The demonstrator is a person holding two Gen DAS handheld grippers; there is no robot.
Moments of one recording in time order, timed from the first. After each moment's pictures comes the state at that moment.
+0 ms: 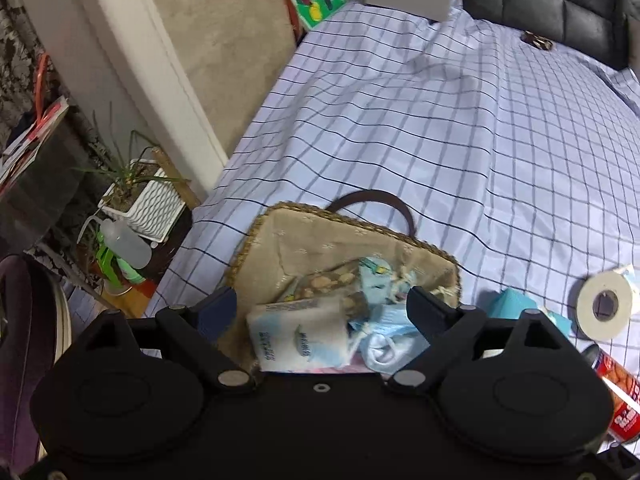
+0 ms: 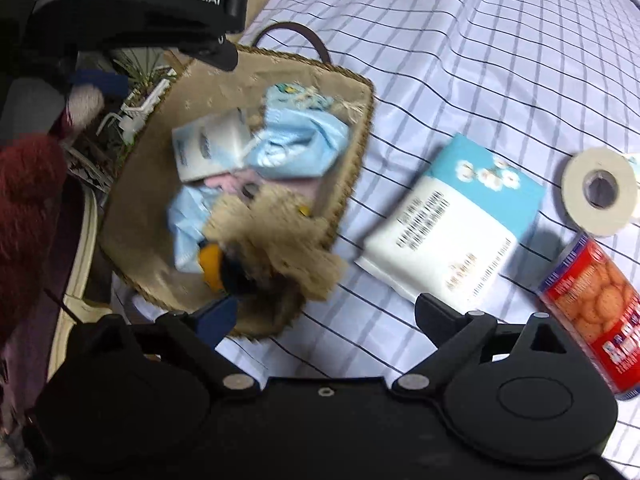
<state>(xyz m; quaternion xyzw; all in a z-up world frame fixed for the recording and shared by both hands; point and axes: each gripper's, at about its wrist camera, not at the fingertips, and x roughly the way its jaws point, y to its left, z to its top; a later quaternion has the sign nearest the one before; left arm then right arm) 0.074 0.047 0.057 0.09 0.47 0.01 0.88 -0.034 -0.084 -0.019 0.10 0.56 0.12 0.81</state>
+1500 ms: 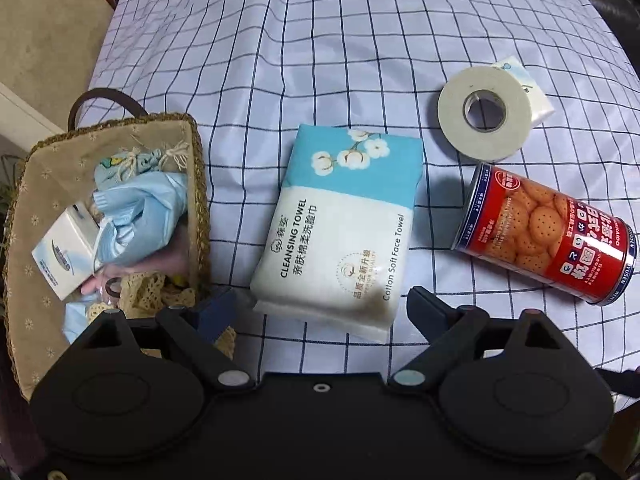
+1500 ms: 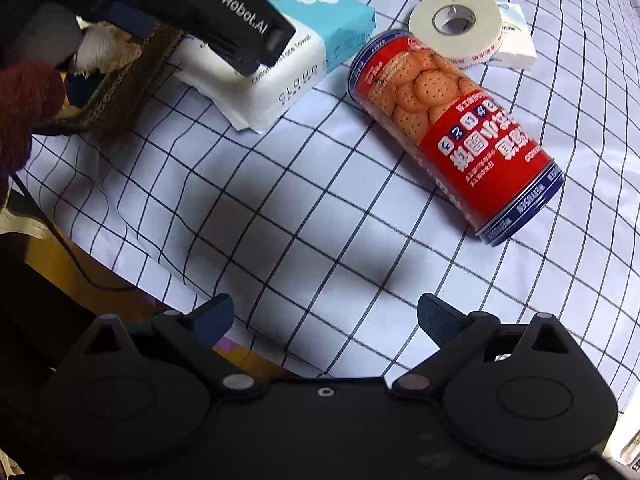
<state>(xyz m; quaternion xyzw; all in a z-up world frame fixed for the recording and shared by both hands) -0.001 -0.094 -0.031 0.21 0.55 -0.12 0.80 -0.139 -0.205 -0.083 0.02 0.64 0.06 0.76</state>
